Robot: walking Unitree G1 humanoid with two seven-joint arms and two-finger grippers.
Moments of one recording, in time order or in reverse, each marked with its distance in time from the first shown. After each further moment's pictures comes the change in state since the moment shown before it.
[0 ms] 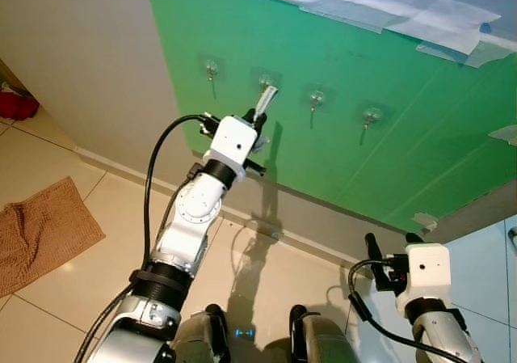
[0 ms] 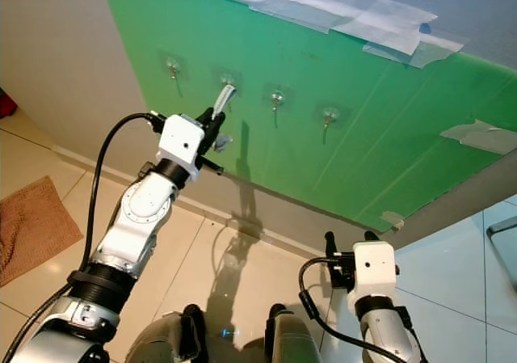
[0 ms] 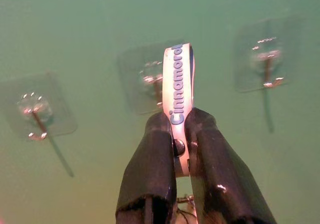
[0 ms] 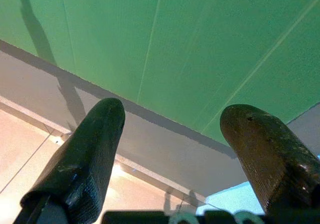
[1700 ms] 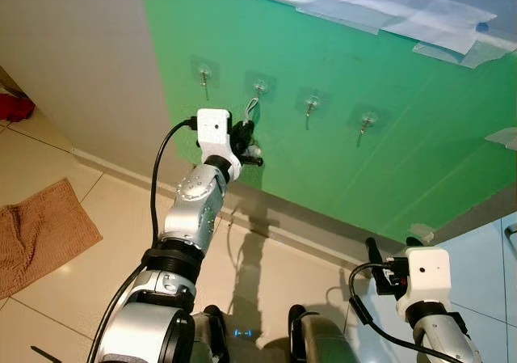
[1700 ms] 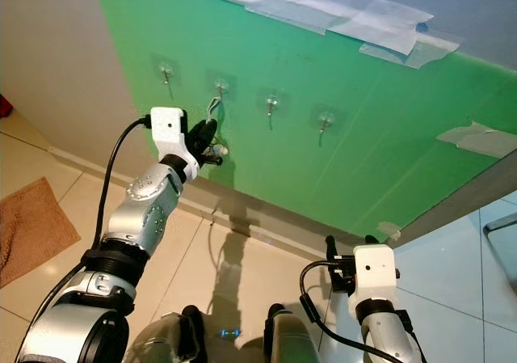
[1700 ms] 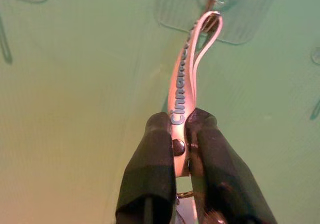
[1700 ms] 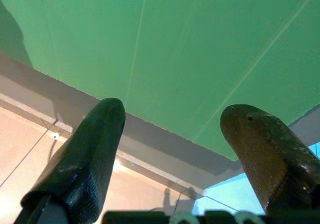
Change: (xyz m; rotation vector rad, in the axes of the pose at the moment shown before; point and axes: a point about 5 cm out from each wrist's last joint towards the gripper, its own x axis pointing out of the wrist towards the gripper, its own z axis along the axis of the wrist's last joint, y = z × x) left arm 0.014 0.004 -0.032 -0.399 0.259 0.072; right arm -0.003 0.000 -0.004 0.000 0.022 -0.002
